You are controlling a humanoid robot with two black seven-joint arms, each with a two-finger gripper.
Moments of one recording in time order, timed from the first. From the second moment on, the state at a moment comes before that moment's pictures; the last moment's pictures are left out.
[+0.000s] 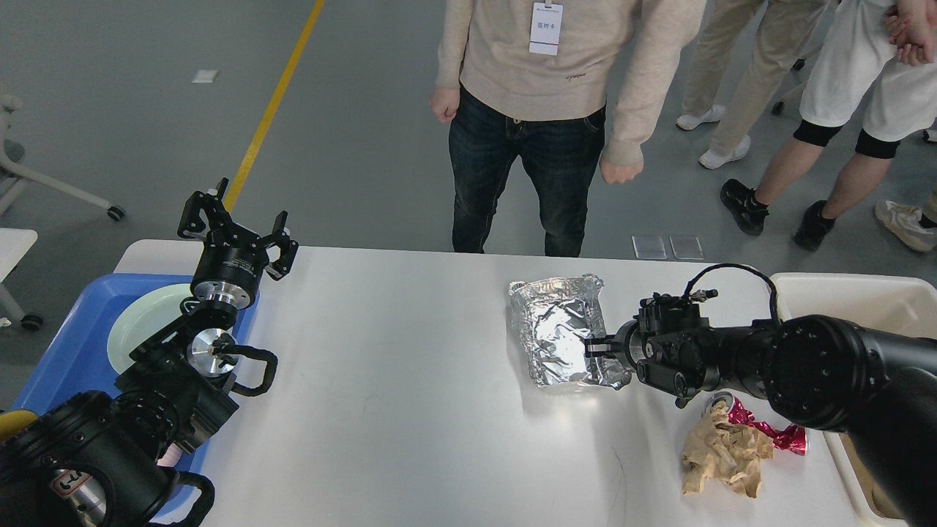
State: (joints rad) left arm -0.88 -0.01 -0.73 0.06 -0.19 -0.62 -0.46; right arm 1.15 0.04 -1.12 0.60 -0.26 0.04 -0.08
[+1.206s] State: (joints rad) left arm -0.88 -0.01 -0.73 0.06 -0.19 -0.62 -0.46; right arm 1.87 -0.62 -0.94 1.17 -0.28 0.36 -0.08
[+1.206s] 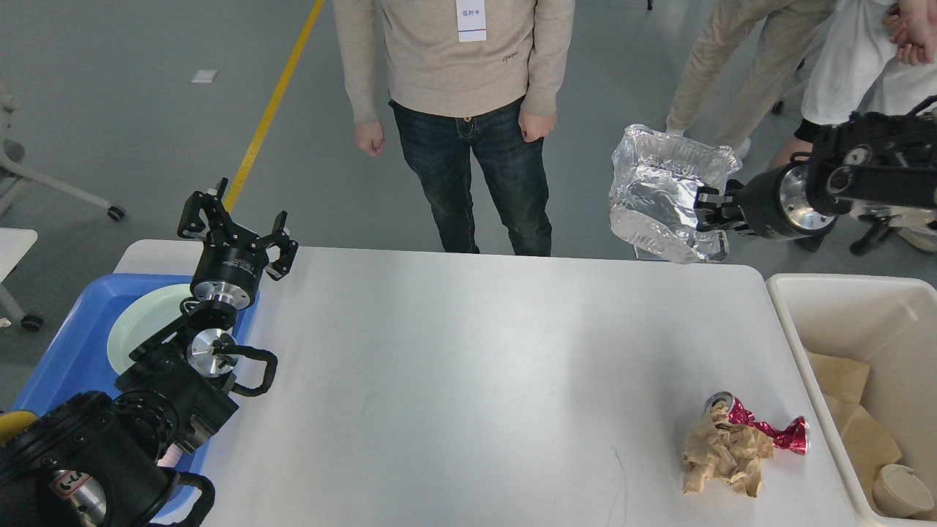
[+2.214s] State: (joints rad) left arm -0.88 -0.01 -0.73 0.06 -0.19 -0.62 -0.46; right arm 0.90 -0.68 -0.79 0.44 -0.26 0.04 -0.08
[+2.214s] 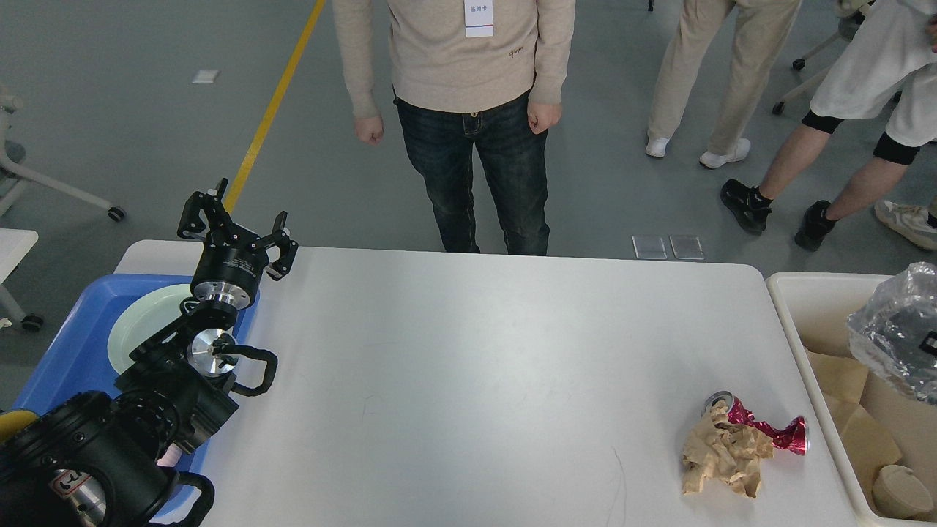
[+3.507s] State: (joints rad) left arm -0.88 -0.01 -0.73 0.06 -0.19 -0.63 -0.46; right arm 1.83 -0.41 -1.25 1.11 -0.27 0.49 -0.08
